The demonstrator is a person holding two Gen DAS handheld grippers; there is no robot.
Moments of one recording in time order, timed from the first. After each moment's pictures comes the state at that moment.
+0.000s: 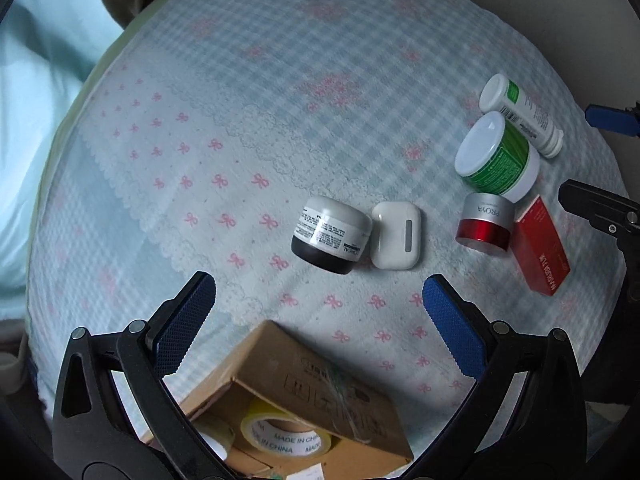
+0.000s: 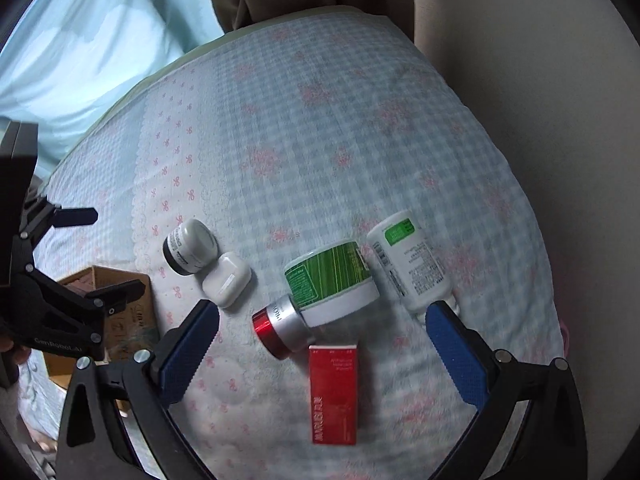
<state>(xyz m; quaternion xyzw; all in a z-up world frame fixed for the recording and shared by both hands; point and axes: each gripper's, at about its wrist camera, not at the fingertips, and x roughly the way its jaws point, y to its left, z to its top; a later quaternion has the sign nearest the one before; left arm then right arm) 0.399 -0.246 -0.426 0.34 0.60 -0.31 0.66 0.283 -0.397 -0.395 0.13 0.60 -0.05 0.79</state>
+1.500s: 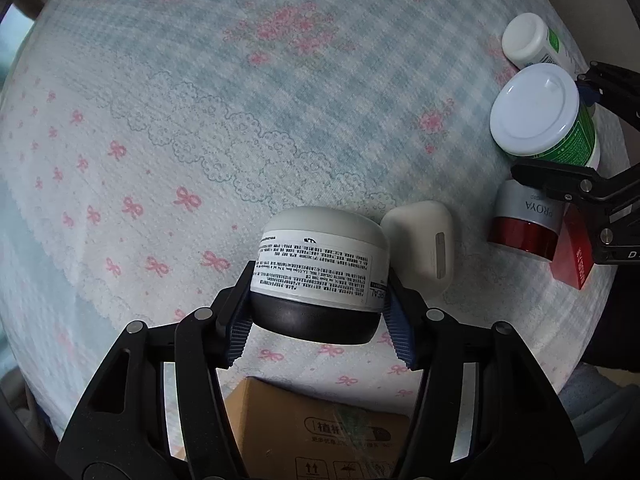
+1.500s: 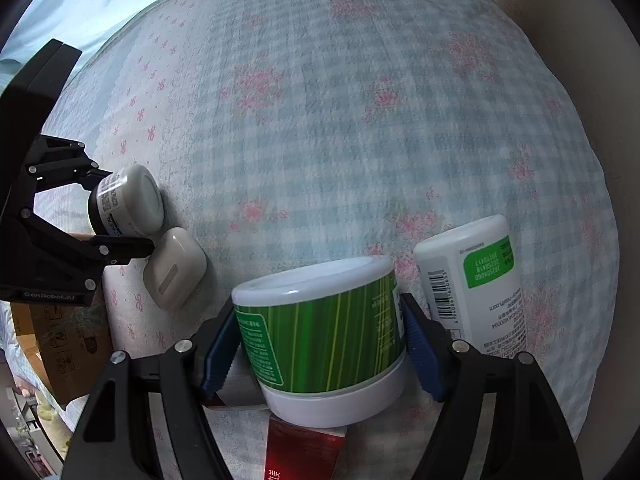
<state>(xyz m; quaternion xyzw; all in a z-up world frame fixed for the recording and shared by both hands) 0.426 -0.275 -0.520 0.37 0.65 -0.36 0.56 0.325 -0.401 -0.484 0.12 0.66 0.00 0.74</state>
